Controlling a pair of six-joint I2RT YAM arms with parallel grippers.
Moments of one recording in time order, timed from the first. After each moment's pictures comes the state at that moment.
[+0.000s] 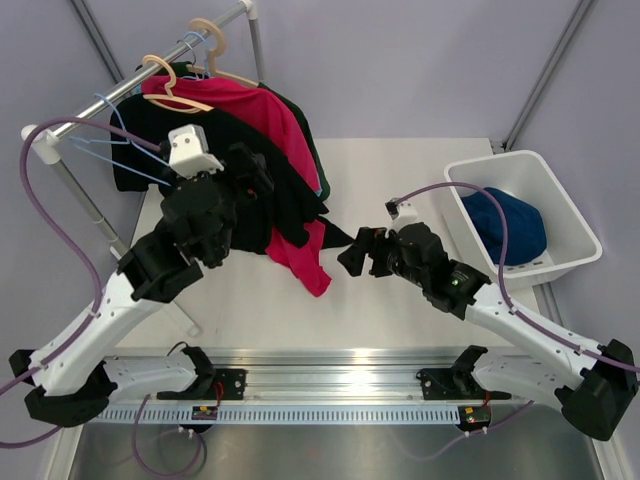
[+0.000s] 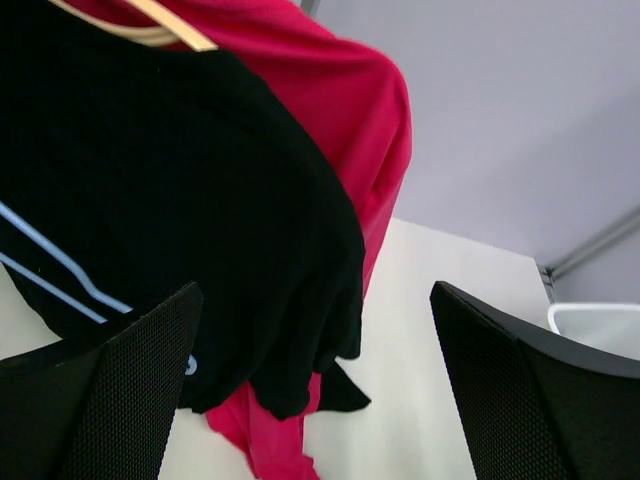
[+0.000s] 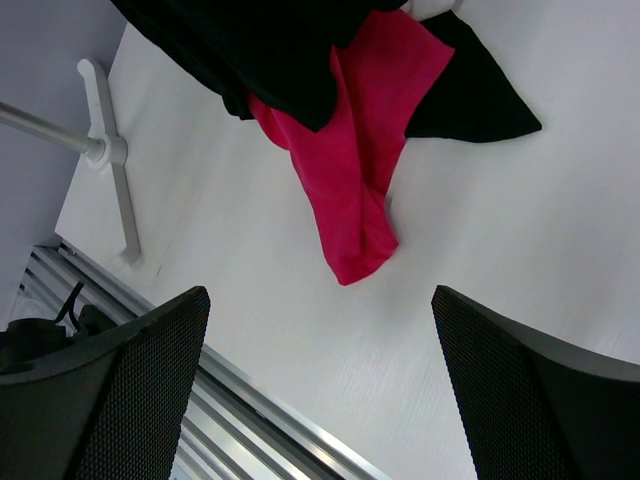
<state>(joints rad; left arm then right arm) -0.89 1.03 1.41 -0.46 -0.90 -0.43 0.77 1.03 0.79 -0.20 0.05 0.61</state>
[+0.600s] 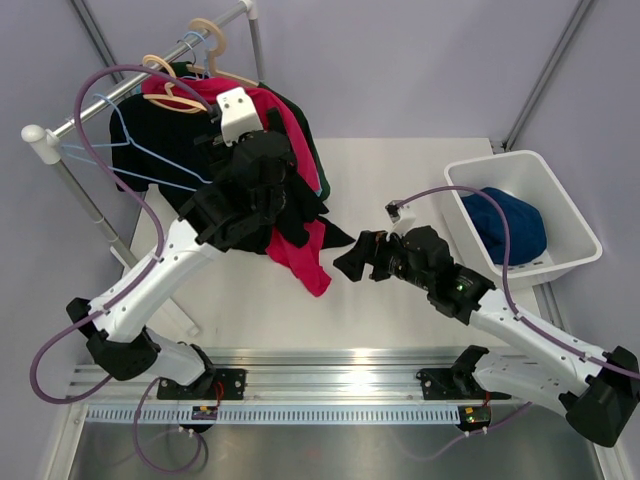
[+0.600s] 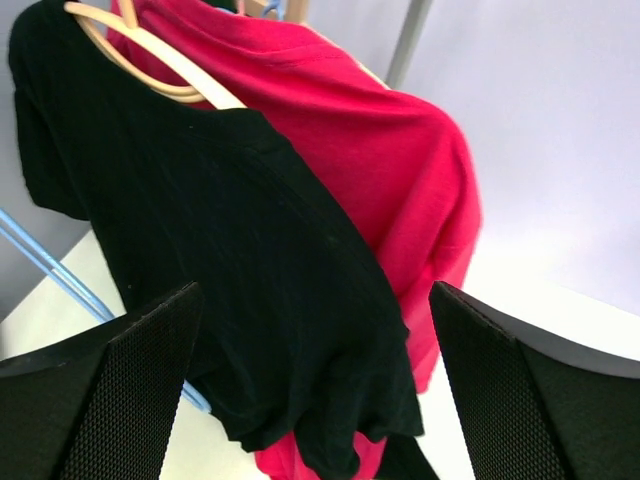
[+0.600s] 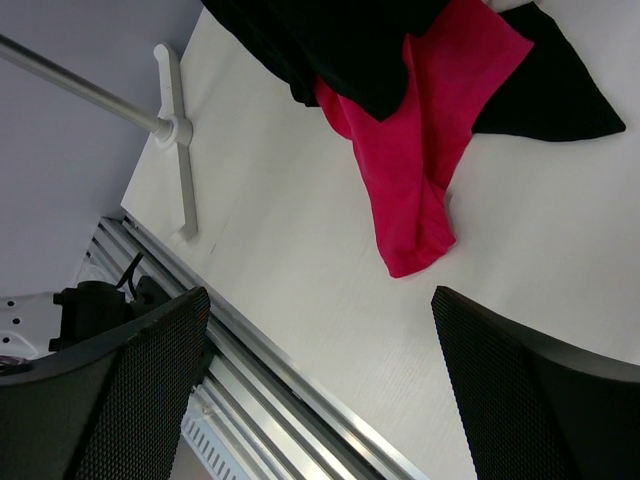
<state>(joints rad) -0.86 1.42 1.76 -0.55 -1.19 -0.37 0.77 0.98 0.75 -0.13 -0.07 0.64</state>
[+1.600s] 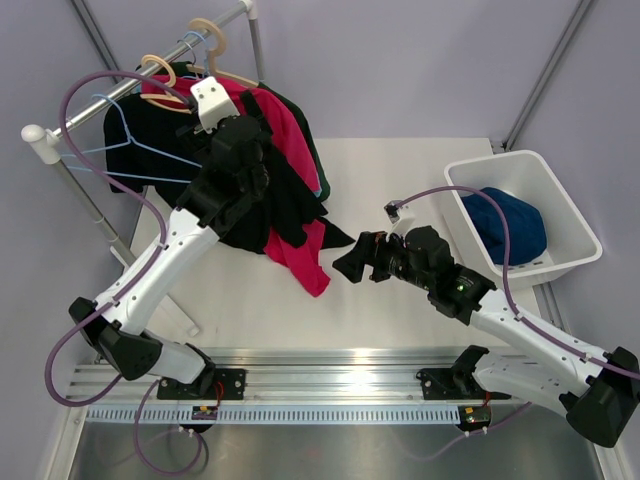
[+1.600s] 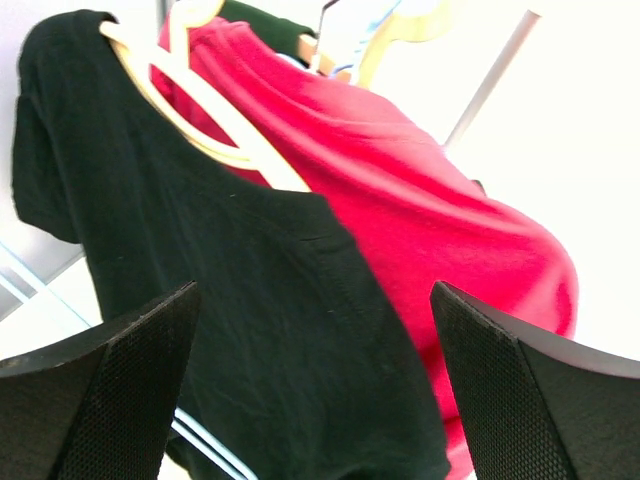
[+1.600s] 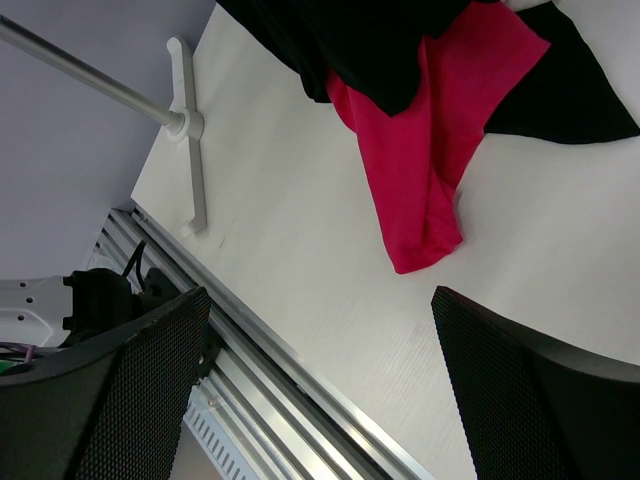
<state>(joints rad) -0.64 1.43 1.62 -0.26 -1.09 -0.32 0.77 0.97 0.75 -0.12 -0.10 0.63</state>
